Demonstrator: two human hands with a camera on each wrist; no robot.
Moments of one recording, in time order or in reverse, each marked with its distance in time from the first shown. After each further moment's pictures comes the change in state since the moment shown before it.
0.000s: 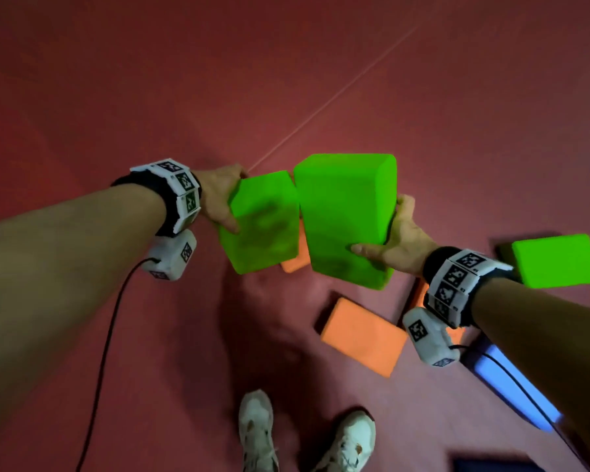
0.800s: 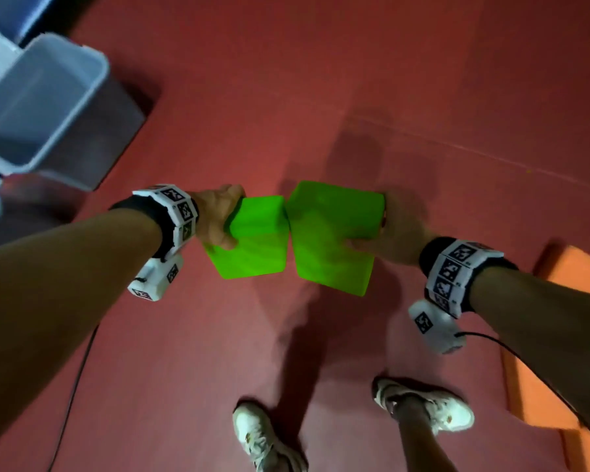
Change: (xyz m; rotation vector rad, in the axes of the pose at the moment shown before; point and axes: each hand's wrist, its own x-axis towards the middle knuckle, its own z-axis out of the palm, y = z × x) left_hand -0.679 -0.276 0.639 -0.679 0.069 -0.663; right_hand -0.411 -0.148 0.587 -0.602 -0.985 -0.605
